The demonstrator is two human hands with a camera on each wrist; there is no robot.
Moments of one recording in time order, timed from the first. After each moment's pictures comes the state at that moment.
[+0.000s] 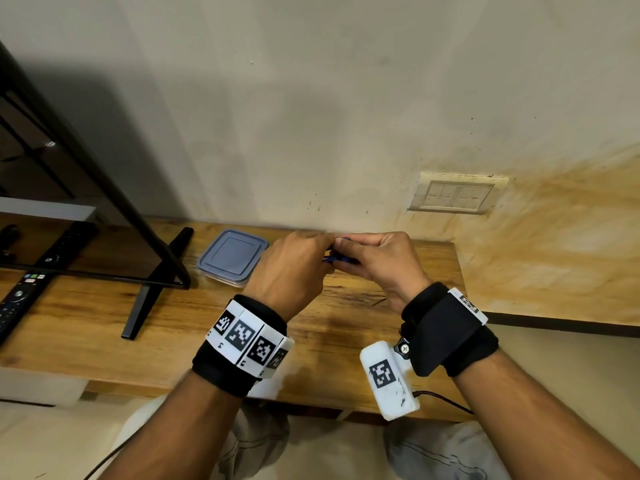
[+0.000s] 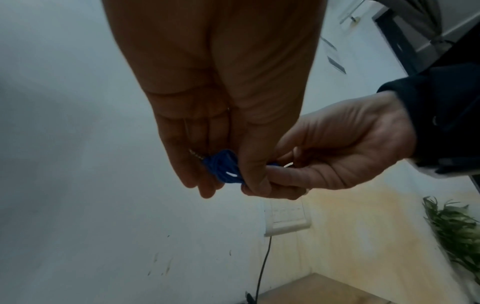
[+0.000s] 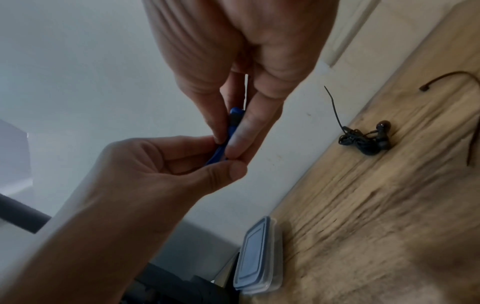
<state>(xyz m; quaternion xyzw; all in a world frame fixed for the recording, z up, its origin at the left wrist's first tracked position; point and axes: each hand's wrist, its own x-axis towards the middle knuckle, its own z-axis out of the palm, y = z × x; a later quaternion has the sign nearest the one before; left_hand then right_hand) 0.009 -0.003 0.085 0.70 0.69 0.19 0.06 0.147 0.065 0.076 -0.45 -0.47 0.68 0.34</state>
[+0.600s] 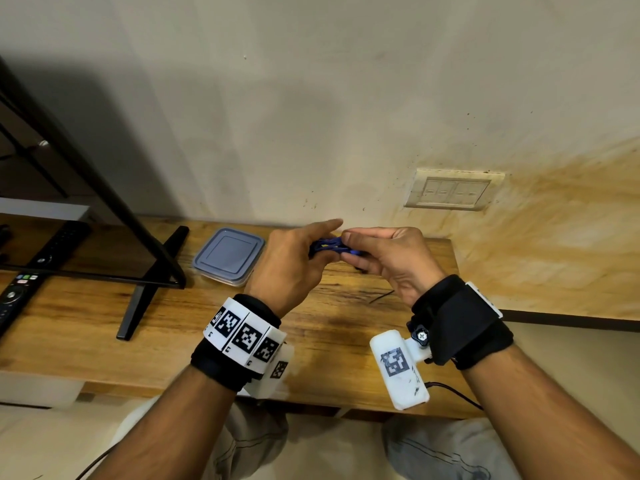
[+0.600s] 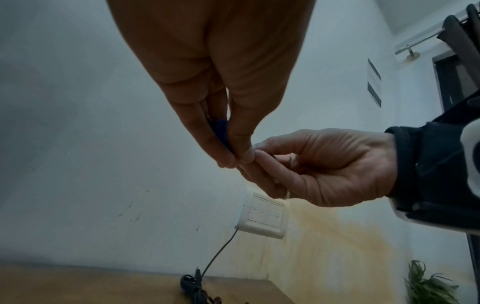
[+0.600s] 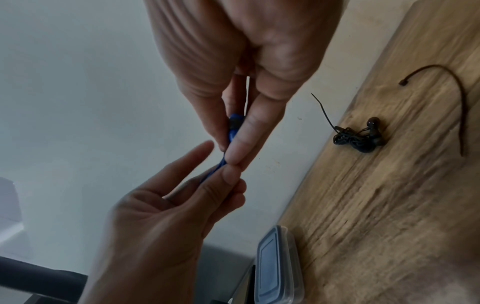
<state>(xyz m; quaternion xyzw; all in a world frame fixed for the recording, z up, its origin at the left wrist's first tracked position) 0.010 -0.002 0.077 0.62 0.65 0.40 0.15 0.164 0.070 0.089 -0.46 -0.42 0.70 0.34</state>
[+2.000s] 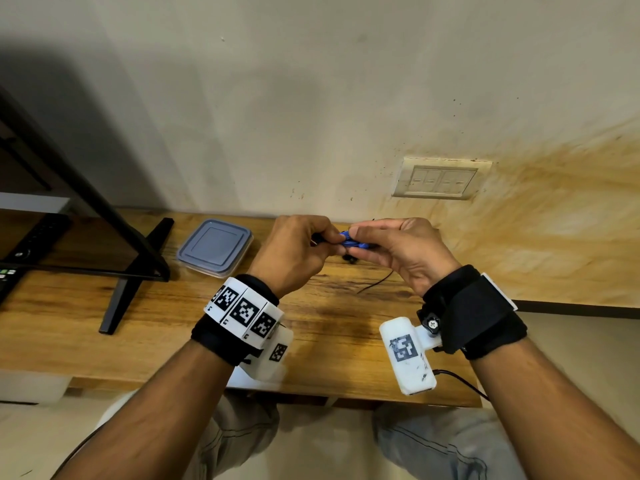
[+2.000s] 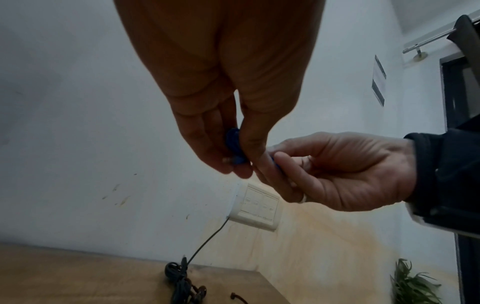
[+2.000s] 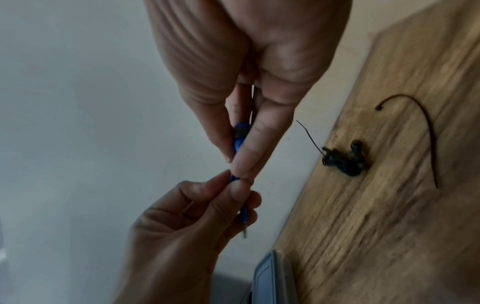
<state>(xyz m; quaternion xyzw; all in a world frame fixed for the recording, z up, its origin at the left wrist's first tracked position) 0.022 0.022 0.062 0.62 0.64 0.39 0.23 0.194 0.081 0.089 -0.48 -0.42 0.70 0.32</state>
